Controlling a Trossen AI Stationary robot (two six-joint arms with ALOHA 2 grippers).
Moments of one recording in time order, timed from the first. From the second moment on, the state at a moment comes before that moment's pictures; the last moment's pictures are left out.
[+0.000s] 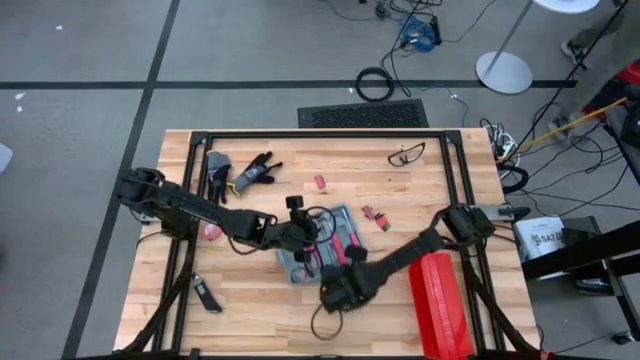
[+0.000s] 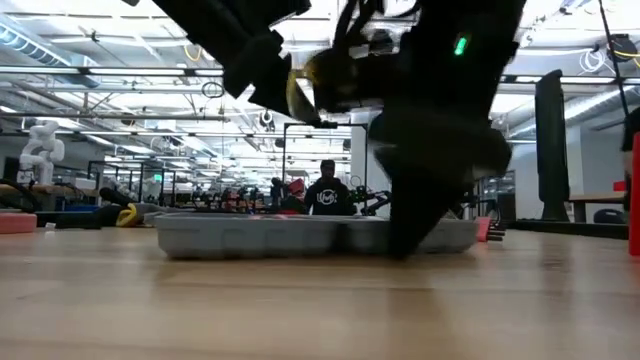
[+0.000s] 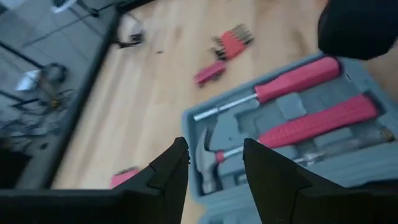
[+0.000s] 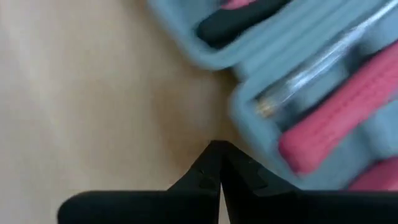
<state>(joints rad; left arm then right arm) -0.24 1.60 1.00 -0.10 -0.56 0.10 0.45 2.20 1.61 -0.90 0.35 0.75</state>
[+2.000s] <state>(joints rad) 0.22 1.44 0.94 0.05 -0.18 0.42 -0.30 0.95 0.50 0.36 -0.03 -0.08</state>
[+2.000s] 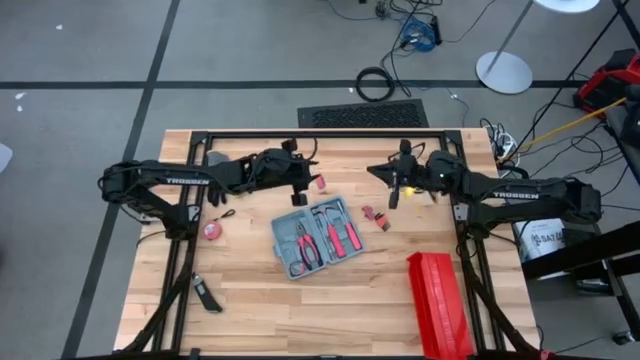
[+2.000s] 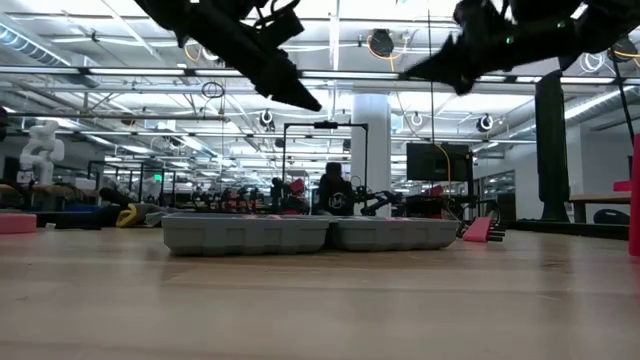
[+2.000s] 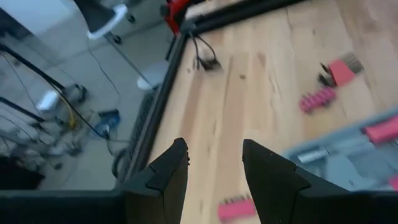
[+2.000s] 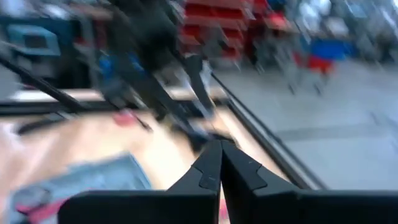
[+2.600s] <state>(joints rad) 0.23 1.54 0.94 0.15 -0.22 0.40 -0.31 0.97 0.50 0.15 0.14 -0.01</state>
